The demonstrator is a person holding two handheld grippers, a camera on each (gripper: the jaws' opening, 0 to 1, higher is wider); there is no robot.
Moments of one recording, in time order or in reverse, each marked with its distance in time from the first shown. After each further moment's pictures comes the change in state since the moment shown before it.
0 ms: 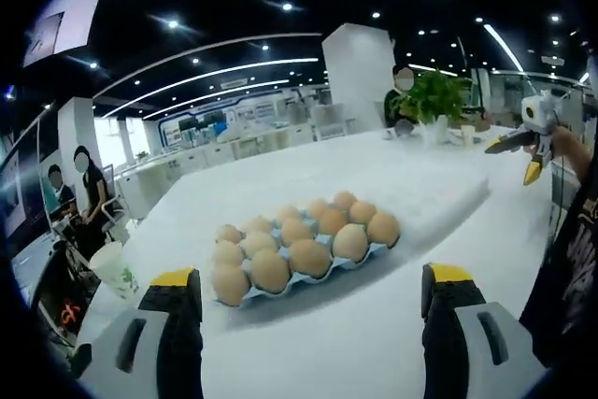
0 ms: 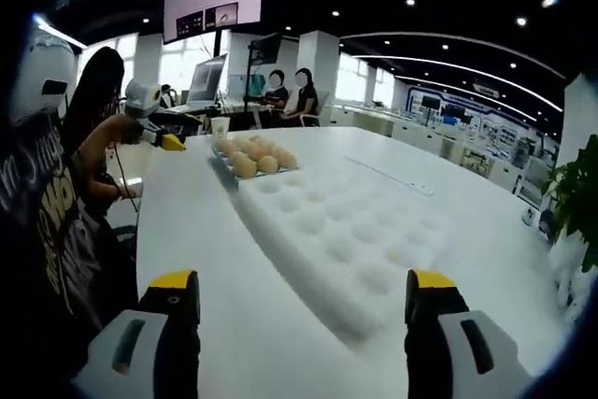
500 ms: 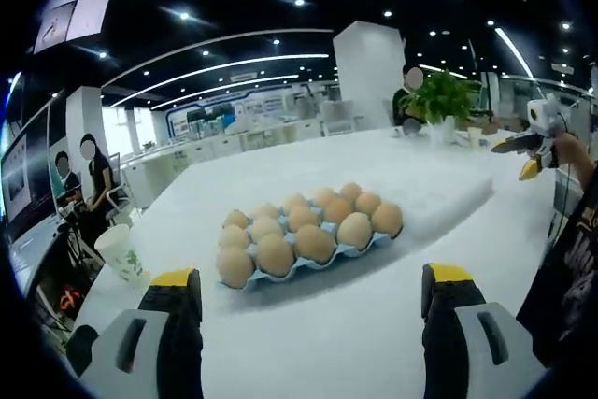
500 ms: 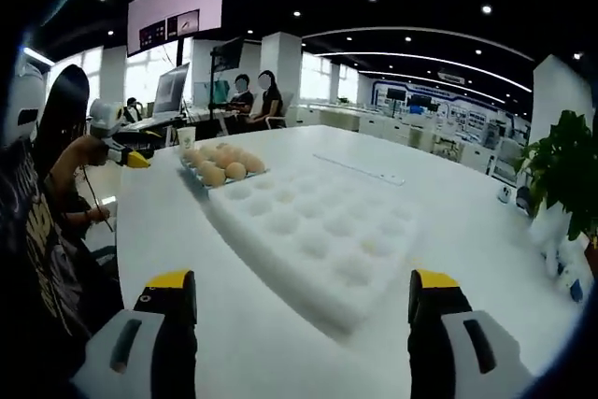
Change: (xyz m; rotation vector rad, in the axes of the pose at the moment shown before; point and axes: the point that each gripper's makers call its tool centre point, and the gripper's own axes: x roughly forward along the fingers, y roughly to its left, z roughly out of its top) left arm -0.004 -0.006 -0.009 -0.043 0.011 0.007; right arm -0.002 -0.017 -0.002 0.076 0.010 -0.116
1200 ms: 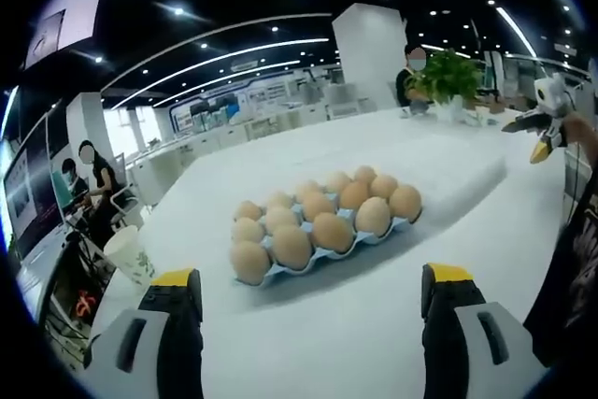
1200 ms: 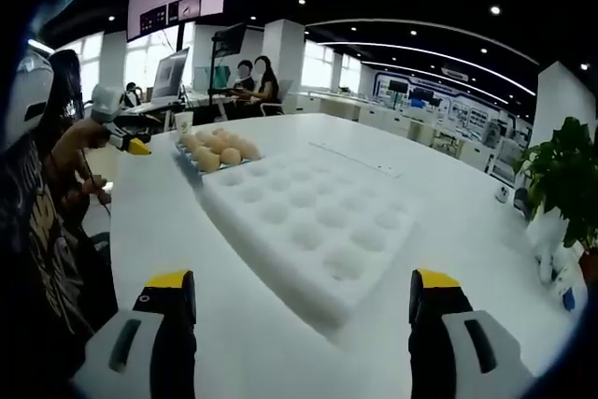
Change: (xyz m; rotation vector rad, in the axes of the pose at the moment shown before) left arm 0.013 0.015 -0.005 0.052 0.074 0.047; right arm 0.006 -0.014 -0.009 -0.021 0.061 -0.006
